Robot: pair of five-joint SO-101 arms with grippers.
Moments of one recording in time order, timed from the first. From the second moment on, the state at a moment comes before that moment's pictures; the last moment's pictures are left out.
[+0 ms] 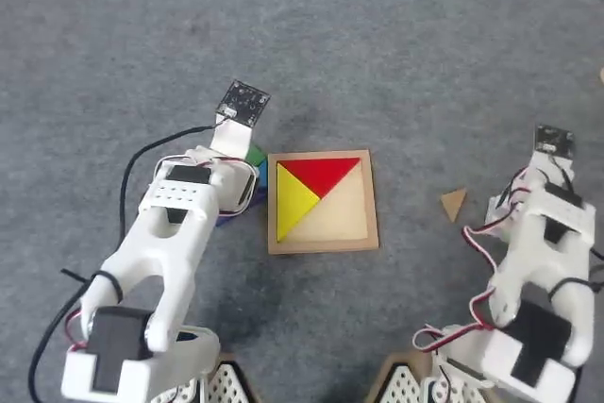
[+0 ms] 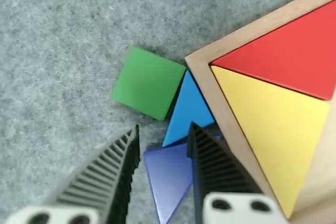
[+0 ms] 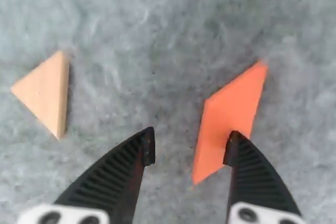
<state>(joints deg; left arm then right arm) 0.5 -10.7 49.1 38.6 -12.8 25.3 -6.5 43.4 49.6 11.0</state>
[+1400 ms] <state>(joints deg) 0.4 -10.7 49.1 38.6 -12.8 29.5 3.5 34.7 52.7 19.9</state>
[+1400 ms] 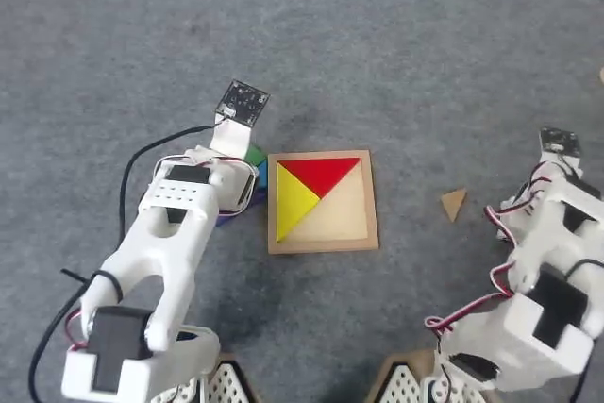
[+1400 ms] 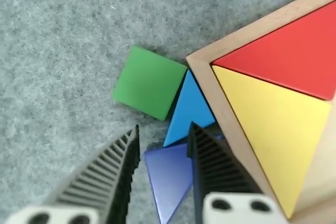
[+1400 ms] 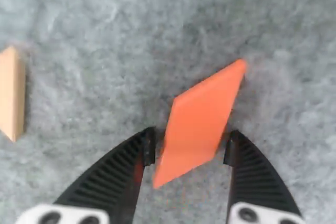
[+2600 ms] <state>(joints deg) 0.4 -10.7 49.1 38.6 -12.8 10.2 1.1 16.8 73.8 14.5</state>
